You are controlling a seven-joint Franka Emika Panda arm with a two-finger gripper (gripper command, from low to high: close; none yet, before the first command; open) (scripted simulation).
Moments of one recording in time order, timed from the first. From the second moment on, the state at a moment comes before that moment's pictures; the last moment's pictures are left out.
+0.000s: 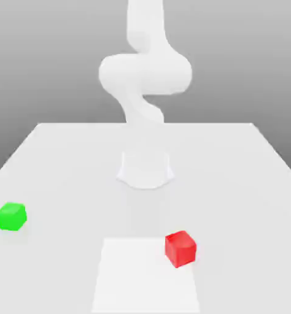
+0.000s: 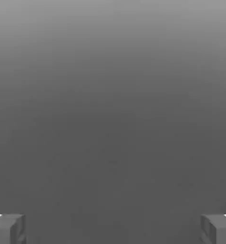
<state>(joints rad) 0.02 -0.72 0.00 -2.35 0.00 2.35 0.77</state>
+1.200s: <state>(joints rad) 0.18 0.13 0.03 -2.80 -0.02 2.93 0.56</state>
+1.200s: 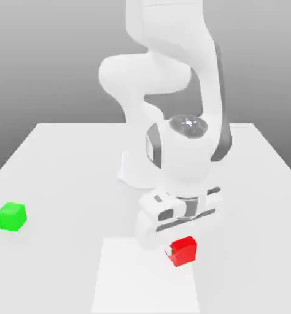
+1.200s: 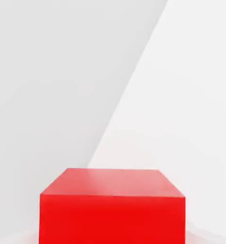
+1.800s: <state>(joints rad) -0.29 -0.03 -0.27 -2.73 -0.02 2.70 0.53</state>
